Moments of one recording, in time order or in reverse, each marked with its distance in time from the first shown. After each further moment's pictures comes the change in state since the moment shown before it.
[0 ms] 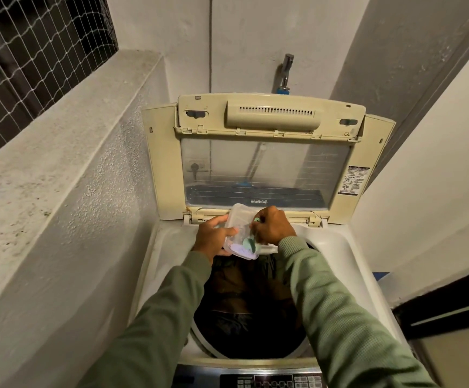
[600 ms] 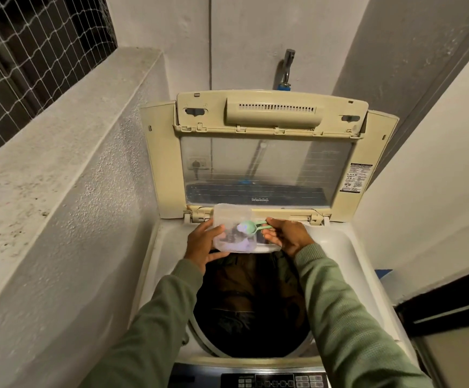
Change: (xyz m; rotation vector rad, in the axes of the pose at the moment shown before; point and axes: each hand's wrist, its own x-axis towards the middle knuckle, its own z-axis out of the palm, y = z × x) left_hand -0.006 -0.016 -0.017 -0.280 0.046 -0.090; right_hand -0.012 0.029 -0.009 1.110 -0.066 0.457
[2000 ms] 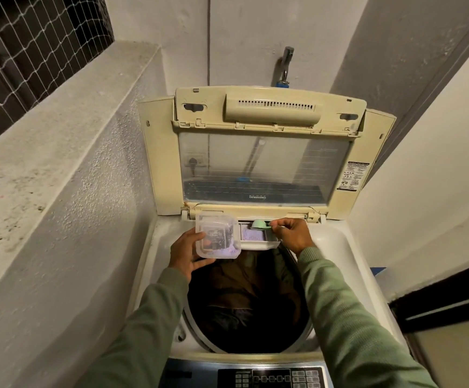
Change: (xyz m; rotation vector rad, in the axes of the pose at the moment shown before) left_hand -0.001 -0.020 -0.032 -0.116 0.073 -0.053; right_hand 0.027 0.021 -0.033 -0.641 0.138 -0.419
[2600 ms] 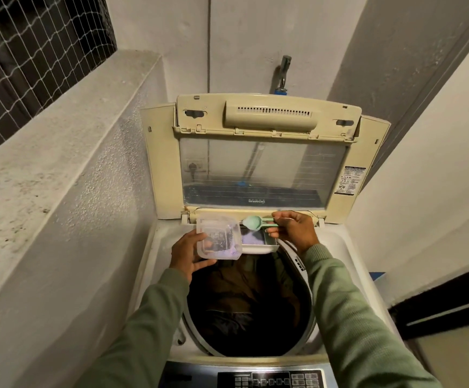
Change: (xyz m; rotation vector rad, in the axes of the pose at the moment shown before) left_hand -0.002 0.006 0.004 -0.012 -0.014 0.004; right_hand -0.019 -0.040 -0.015 0.425 -0.033 0.075
